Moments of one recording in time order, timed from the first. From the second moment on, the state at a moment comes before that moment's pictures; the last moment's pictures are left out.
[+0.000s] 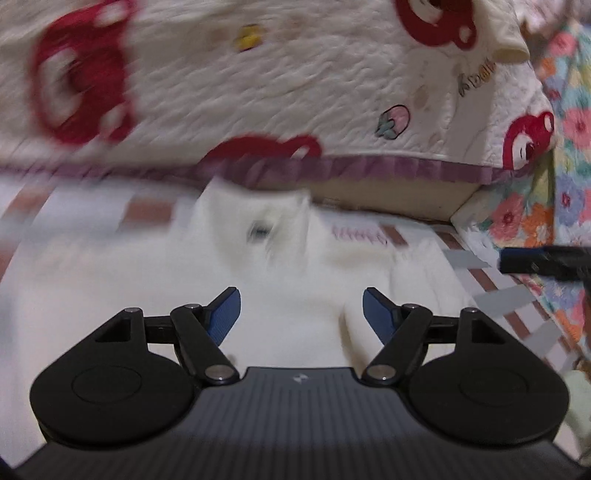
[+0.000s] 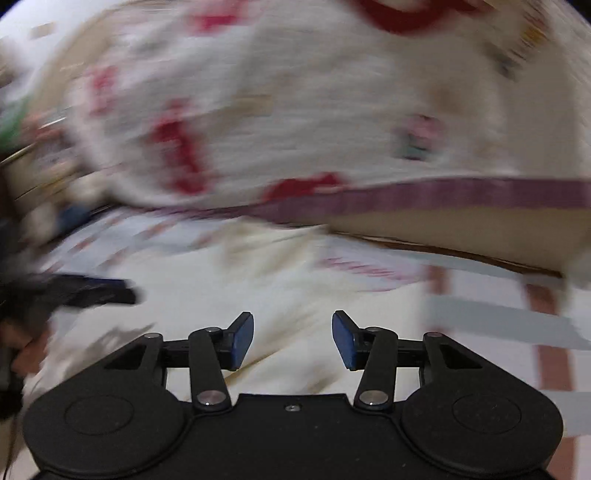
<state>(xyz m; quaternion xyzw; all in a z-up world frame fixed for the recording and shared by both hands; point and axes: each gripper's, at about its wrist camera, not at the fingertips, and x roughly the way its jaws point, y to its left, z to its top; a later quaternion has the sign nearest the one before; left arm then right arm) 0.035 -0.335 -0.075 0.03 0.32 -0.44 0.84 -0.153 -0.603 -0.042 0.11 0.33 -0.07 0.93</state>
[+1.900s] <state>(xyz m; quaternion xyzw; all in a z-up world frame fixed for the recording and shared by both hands) 0.145 -0.490 -0.129 0.01 0.35 -0.50 0.80 -0.081 -0.713 -0.110 0.11 0.34 -0.13 0.93</state>
